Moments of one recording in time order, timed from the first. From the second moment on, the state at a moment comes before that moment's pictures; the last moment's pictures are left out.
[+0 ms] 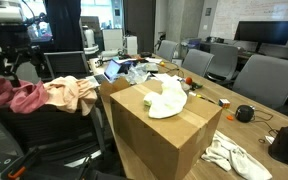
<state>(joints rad) 0.10 -0.81 0.26 -2.76 0.10 1.89 1.66</state>
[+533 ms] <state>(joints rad) -0.03 -0.87 0.25 -2.76 0.09 1.91 1.71</state>
